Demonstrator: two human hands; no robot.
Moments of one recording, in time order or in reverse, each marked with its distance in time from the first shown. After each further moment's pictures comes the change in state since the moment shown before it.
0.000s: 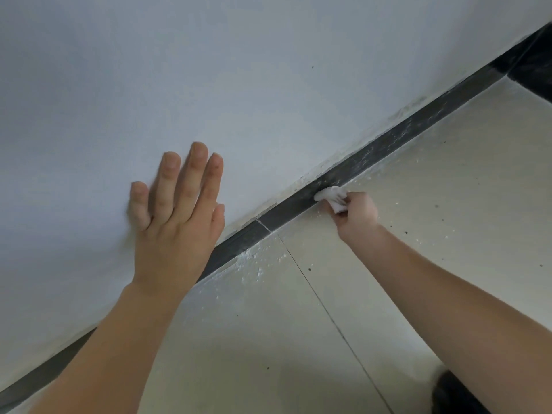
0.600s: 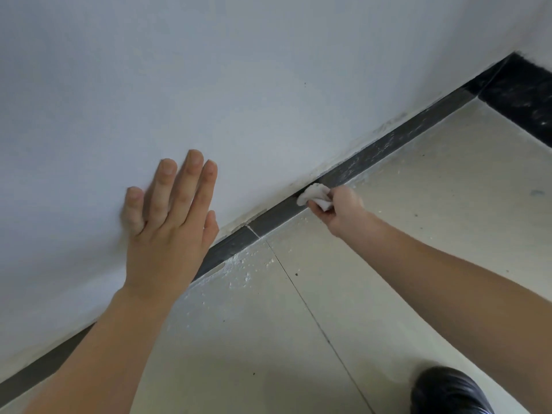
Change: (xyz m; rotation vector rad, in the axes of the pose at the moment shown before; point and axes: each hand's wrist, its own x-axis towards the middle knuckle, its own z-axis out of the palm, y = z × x) left_hand -0.001 0.003 0.001 -0.020 -0.017 -0.006; right_hand -0.013 -0.025 0.008 0.232 0.001 0.096
